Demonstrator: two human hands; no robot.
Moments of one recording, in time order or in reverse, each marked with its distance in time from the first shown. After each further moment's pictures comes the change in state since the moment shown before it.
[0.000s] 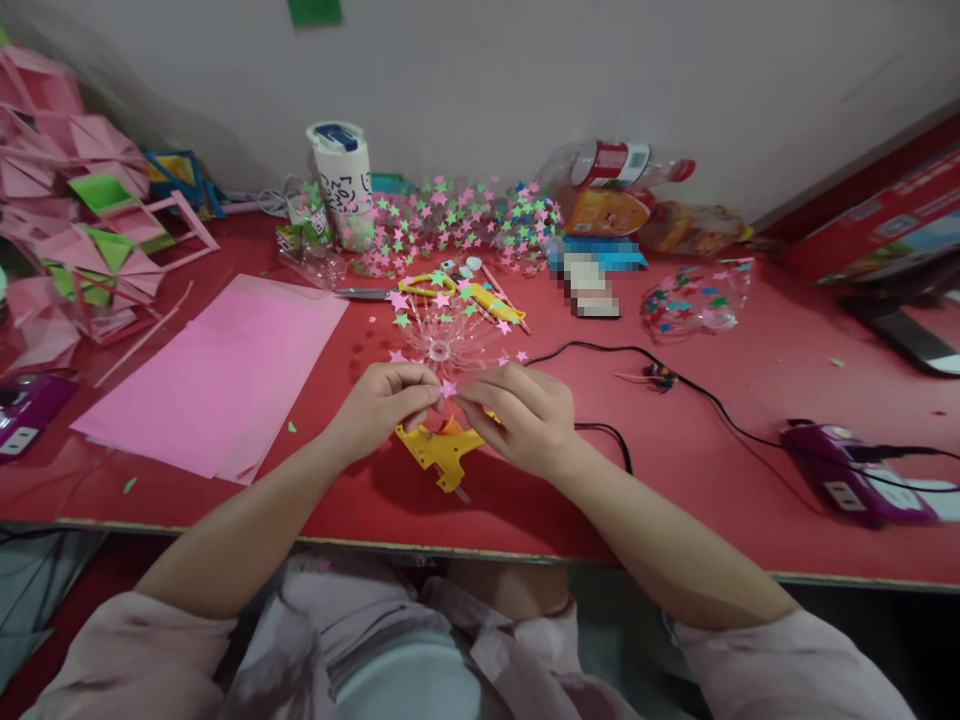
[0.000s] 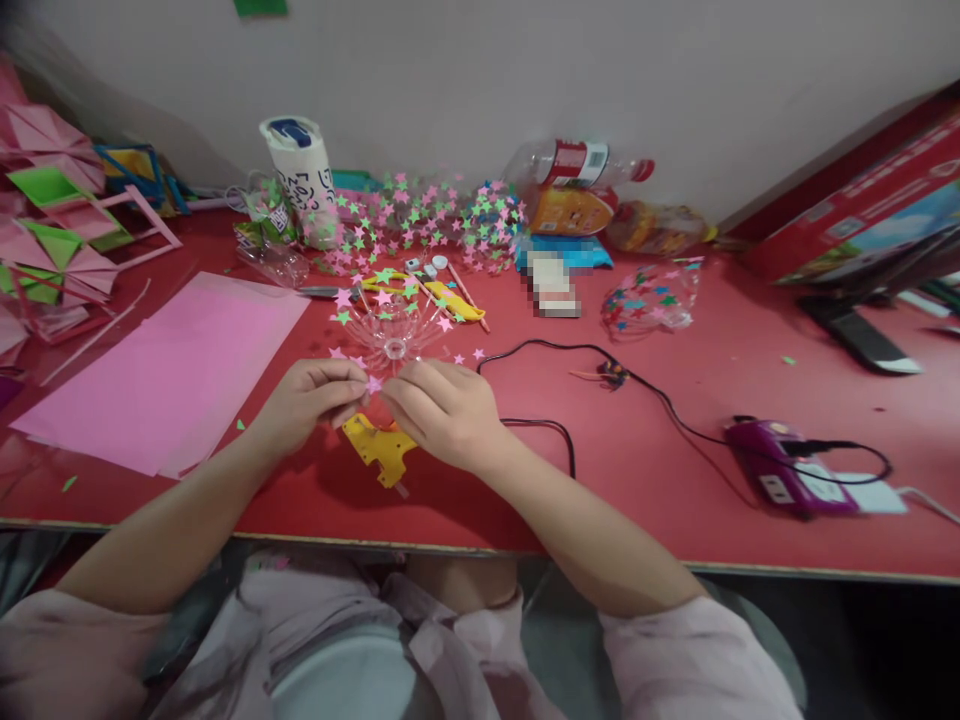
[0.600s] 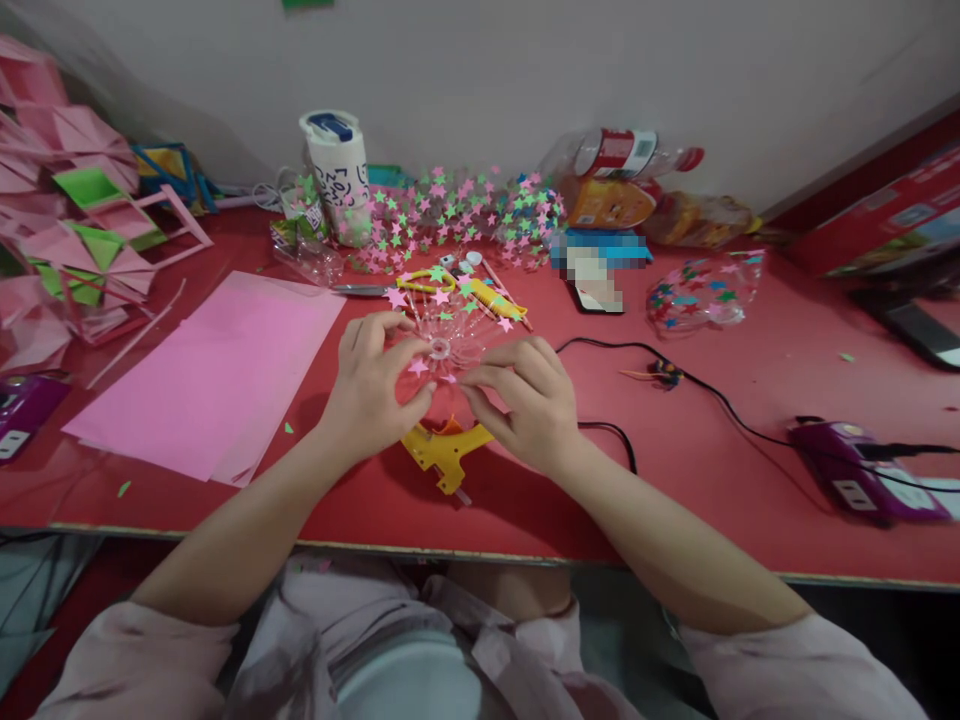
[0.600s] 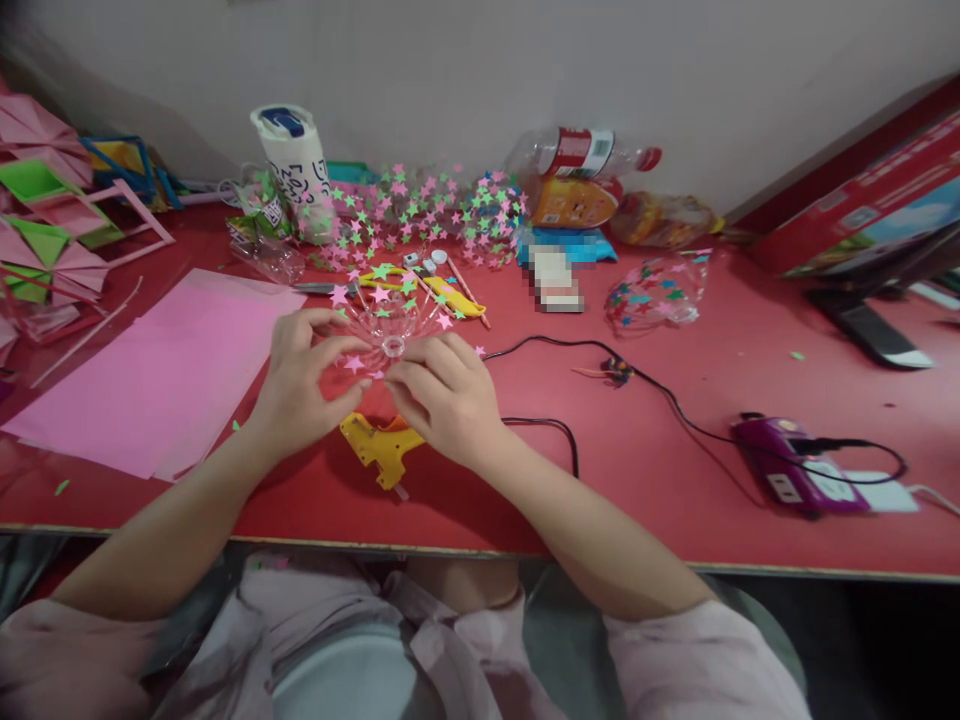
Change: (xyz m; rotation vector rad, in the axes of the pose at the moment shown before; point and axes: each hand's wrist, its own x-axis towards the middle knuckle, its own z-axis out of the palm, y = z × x) left_hand 0.004 -0.017 -0.009 0.999 0.424 0.544; right_hand 0.007 0.004 0.001 0.068 0.040 0.092
